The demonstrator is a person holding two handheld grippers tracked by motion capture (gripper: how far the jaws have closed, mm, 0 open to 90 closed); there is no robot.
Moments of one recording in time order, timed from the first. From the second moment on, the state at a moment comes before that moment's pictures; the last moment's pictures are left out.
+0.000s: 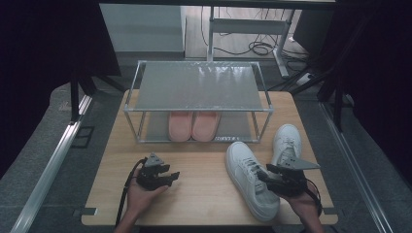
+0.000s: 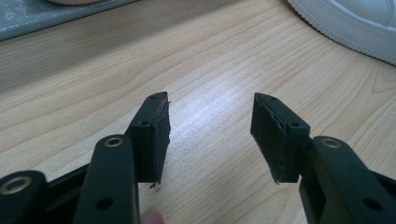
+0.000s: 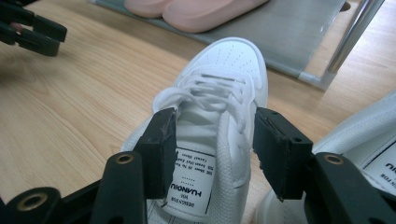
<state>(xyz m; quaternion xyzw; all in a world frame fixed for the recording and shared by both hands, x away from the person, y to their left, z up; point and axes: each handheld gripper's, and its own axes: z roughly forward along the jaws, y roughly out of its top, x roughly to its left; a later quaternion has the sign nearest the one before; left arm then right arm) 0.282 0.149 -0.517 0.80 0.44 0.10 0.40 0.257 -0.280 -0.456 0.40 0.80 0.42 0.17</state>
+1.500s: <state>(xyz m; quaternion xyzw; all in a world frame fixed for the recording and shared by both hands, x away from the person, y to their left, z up) 0.282 0.153 -0.515 0.80 0.44 0.10 0.40 0.270 -0.272 -0.475 0.44 0.78 0.40 0.18</state>
